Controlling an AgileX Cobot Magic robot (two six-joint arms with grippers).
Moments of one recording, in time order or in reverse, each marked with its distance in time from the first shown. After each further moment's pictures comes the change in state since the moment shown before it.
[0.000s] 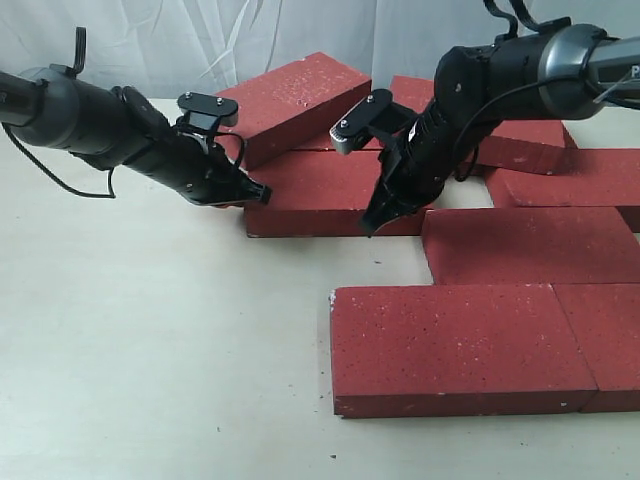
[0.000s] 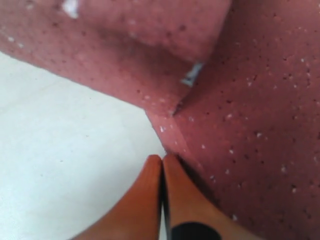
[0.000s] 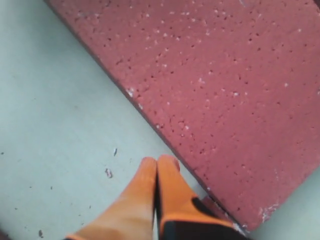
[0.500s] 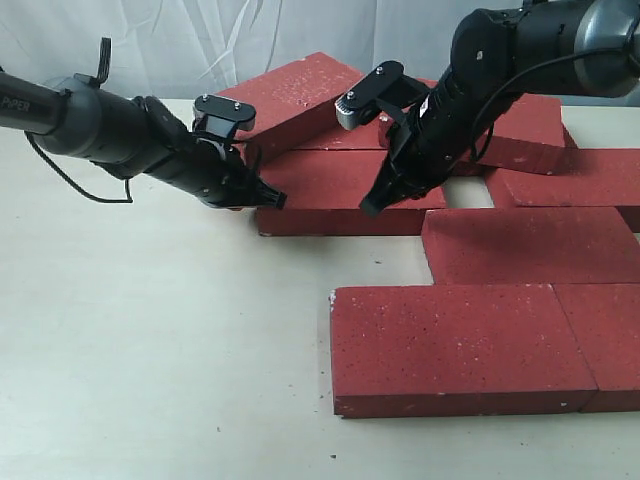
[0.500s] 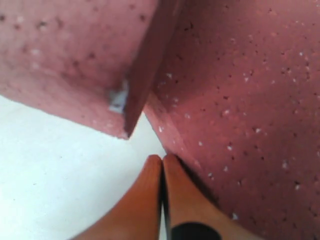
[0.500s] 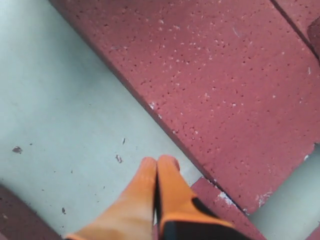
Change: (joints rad) left arm -0.050 0.013 0.000 -0.017 -0.075 0.025; right arm 0.000 -0.088 0.000 -0.002 0.065 0.039
